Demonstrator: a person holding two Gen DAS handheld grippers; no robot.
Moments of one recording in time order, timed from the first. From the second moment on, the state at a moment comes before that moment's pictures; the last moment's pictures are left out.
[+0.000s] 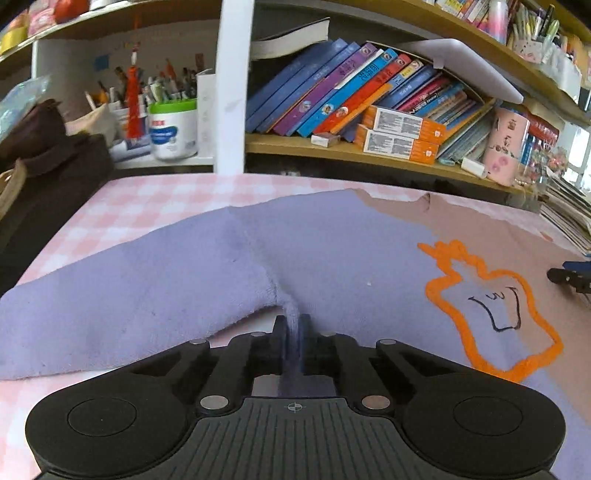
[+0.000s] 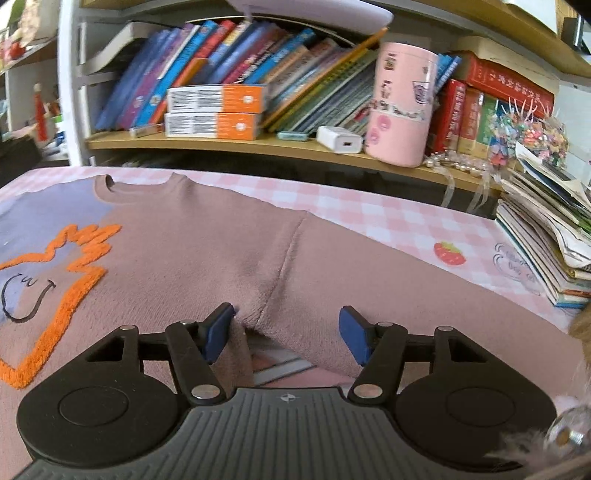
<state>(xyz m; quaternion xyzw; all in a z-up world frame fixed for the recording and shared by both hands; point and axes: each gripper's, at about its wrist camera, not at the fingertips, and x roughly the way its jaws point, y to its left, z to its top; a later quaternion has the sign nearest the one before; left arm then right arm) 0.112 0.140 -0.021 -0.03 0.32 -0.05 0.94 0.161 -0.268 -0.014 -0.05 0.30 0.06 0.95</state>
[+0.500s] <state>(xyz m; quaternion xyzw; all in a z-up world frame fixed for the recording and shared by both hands) 0.054 0.141 -0.018 -0.07 0.31 -0.04 0.95 0.095 -0.265 -0.008 -0.03 0.31 0.10 0.94</state>
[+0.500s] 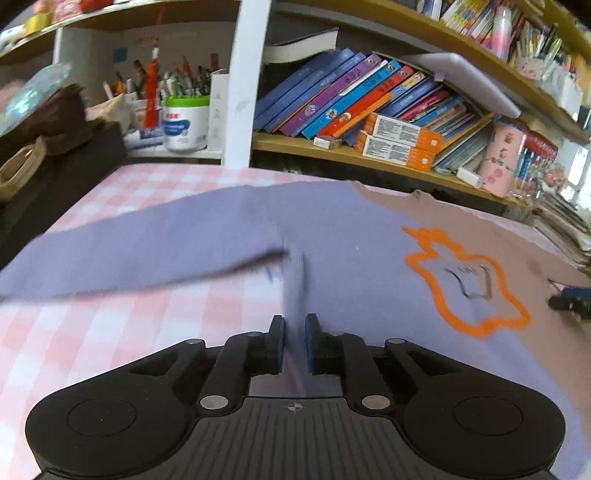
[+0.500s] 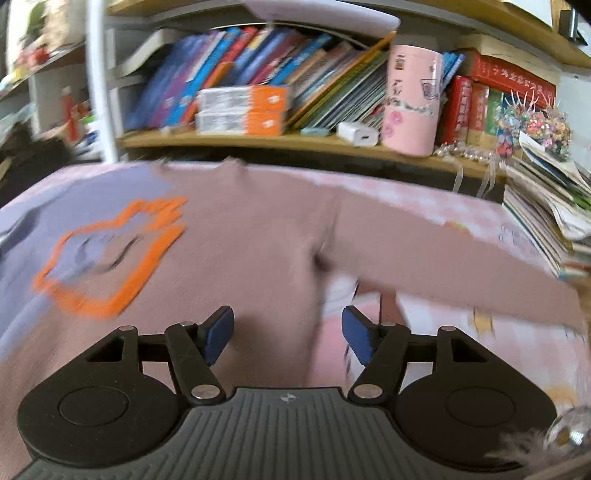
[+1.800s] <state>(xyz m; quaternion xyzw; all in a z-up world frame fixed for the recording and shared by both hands) 0.005 0.140 -0.025 -0.09 0.31 -0.07 0.94 0.014 -0.246 -0.006 -0.05 0.32 0.09 0.94</state>
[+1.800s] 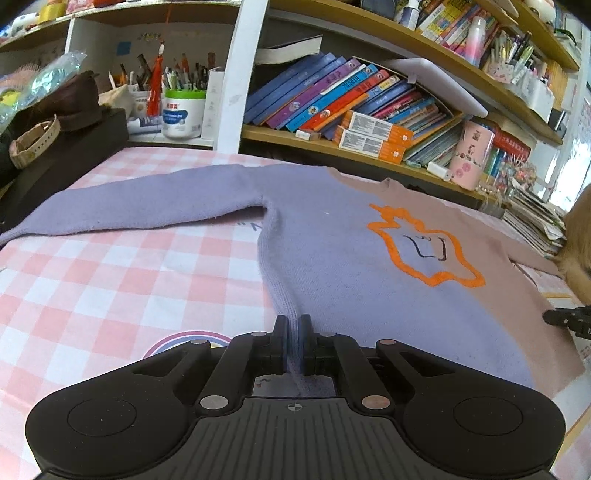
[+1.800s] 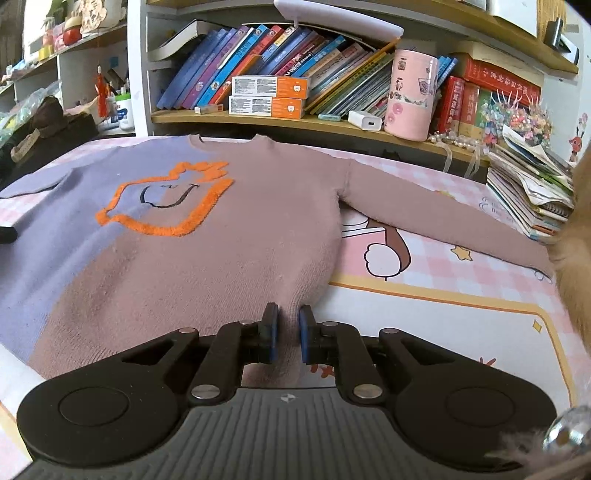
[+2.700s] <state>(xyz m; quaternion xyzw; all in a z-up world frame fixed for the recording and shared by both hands) -0.019 0.124 -0.023 -0.09 0.32 -0.09 0.94 -0.010 -0.255 0.000 -0.05 0.33 0.09 0.94</state>
